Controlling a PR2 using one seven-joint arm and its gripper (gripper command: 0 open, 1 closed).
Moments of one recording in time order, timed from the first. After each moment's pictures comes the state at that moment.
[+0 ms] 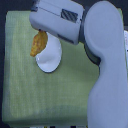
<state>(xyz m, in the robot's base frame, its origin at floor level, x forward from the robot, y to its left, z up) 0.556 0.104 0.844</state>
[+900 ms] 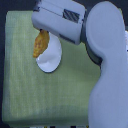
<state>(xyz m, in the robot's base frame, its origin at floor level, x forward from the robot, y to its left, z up) 0.560 0.092 0.837</state>
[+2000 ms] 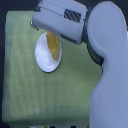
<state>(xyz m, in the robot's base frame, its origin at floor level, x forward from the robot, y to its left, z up) 0.558 0.086 0.839</state>
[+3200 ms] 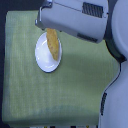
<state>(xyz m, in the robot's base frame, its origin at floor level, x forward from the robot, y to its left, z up) 0.513 0.028 0.964</state>
